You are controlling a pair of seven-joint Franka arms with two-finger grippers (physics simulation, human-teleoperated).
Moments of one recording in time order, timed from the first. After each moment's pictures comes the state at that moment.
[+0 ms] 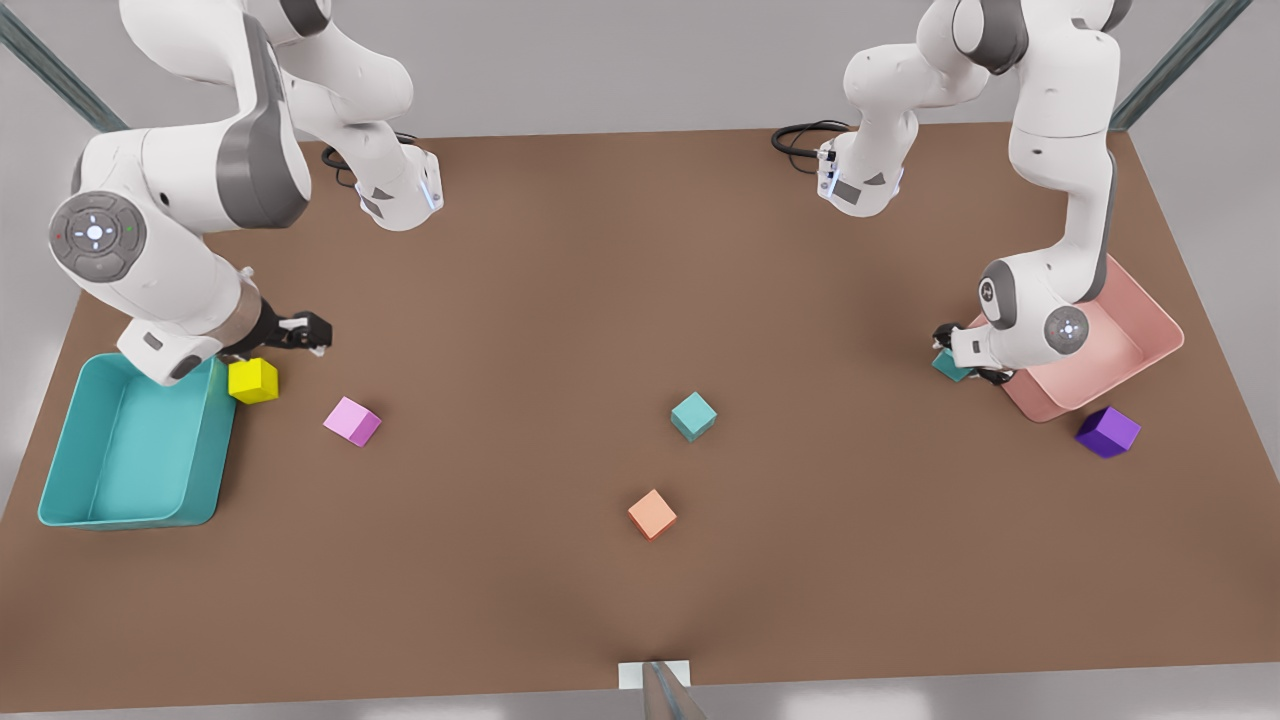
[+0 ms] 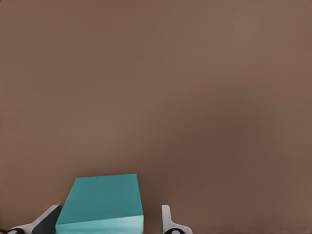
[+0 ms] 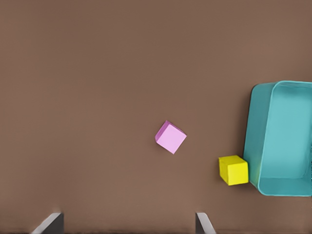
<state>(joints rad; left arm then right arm) 0.04 0.32 0.17 -2.31 0.01 2.36 0.94 0.10 0.21 0.07 -1.31 -0.08 1.37 0.06</state>
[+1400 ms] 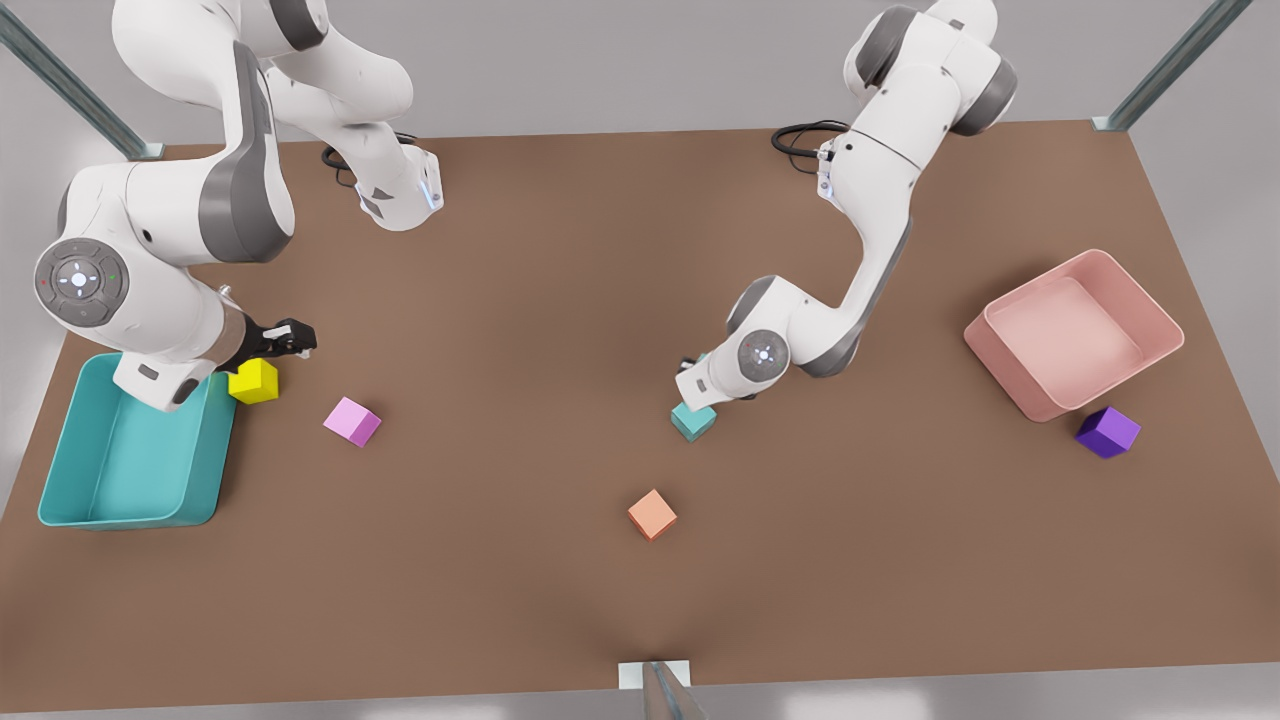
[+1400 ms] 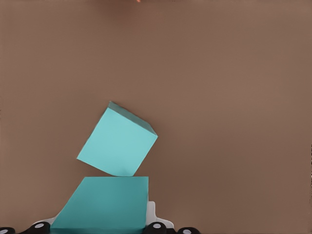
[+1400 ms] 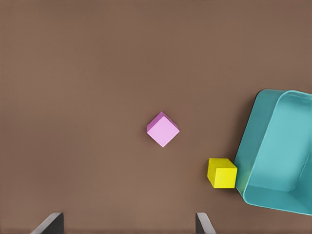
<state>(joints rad) -0.36 0.60 -0.28 -1.67 -0.09 2.12 -0.22 0.06 0.26 0.05 -1.30 -0.09 1.34 -0.14</state>
